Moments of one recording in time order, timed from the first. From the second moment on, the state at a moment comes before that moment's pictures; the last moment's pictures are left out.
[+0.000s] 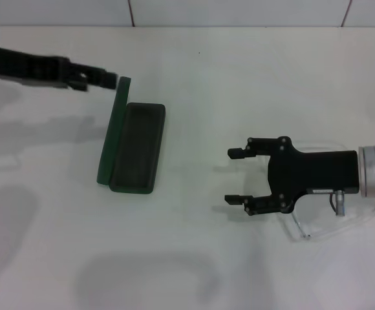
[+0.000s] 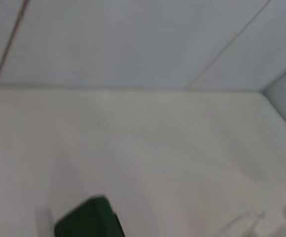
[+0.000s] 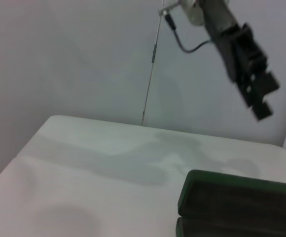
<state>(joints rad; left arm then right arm) -1.13 -2.11 2.85 -1.15 -0.01 1.93 -1.99 0.57 2.02 -1.28 -0.48 -1.52 -1.39 0.78</state>
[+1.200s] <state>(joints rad) -1.25 -2.10 2.85 -0.76 0.36 1.48 -2.17 0.59 2.02 -1.29 -0.47 -1.52 -1.39 0.78</state>
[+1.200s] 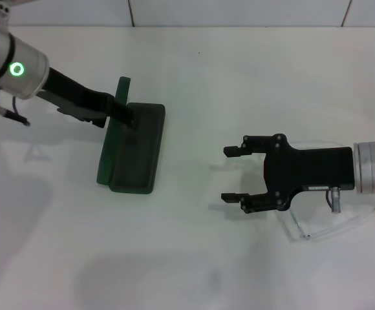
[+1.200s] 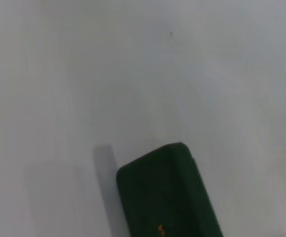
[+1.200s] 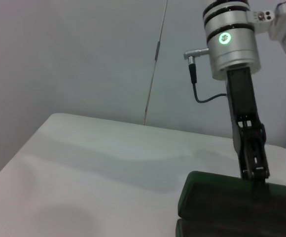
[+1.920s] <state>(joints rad) -1.27 -2.09 2.85 -0.68 0.42 1.46 -2.14 0.57 2.02 -1.28 -0.47 -1.52 -1.38 0.75</state>
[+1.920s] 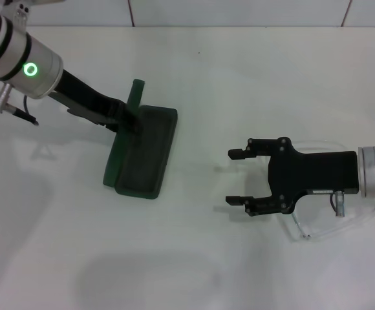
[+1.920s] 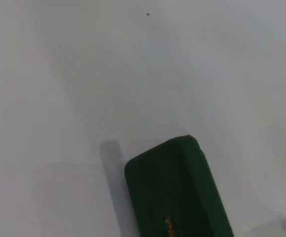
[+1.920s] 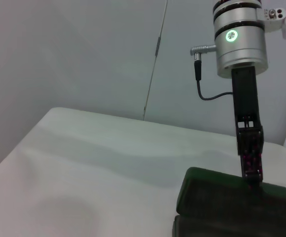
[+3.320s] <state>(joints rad) -1.38 -2.09 2.85 -0.67 0.47 1.40 -2.02 0.54 2.03 -1.28 -0.46 -1.51 -1.42 0.72</state>
